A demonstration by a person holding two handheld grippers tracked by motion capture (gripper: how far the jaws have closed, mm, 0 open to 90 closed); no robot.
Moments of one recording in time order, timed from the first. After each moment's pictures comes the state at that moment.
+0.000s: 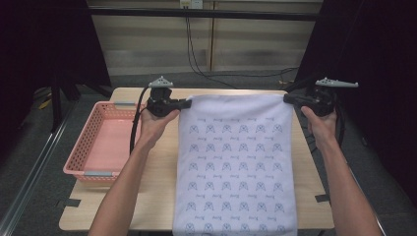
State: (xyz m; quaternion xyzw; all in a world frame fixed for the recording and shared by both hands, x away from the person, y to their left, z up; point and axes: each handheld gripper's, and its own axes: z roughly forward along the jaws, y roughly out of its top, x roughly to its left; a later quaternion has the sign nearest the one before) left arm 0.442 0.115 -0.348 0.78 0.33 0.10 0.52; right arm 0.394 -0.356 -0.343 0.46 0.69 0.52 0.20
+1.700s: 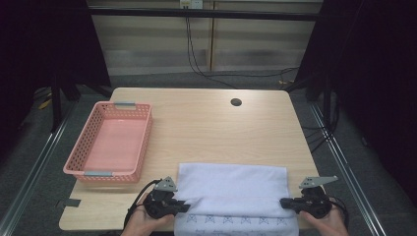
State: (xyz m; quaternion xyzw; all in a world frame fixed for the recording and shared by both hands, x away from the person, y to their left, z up) left arm 0.239 0.133 -0.494 0.88 0.29 -0.07 0.38; right arm 0.188 -0.321 -0.486 0.46 0.82 0.33 0.04
